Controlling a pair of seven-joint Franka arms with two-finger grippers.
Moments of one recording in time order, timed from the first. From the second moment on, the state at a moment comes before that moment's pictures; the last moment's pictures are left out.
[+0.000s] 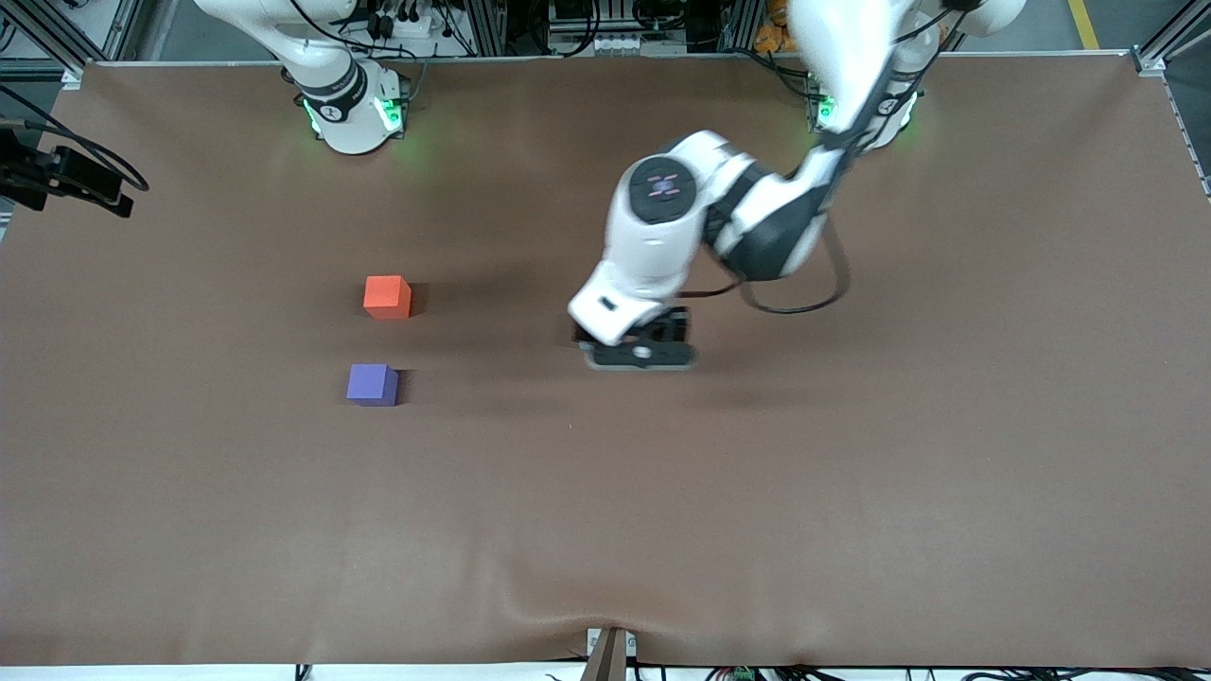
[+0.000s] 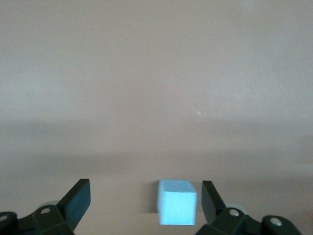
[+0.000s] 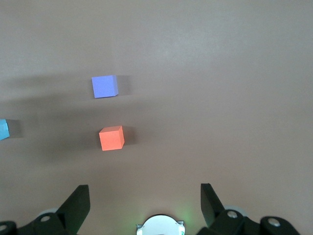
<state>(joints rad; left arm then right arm) -0.66 0.55 -0.02 -1.33 0.01 2.02 -0.71 -0.03 -0.01 0.00 -1.49 -0.01 1.35 0.05</state>
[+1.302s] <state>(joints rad) -0.08 -0.05 -0.03 -1.76 0.06 1.67 0.01 0.30 0.25 0.03 -1.52 0.18 1.58 0.33</state>
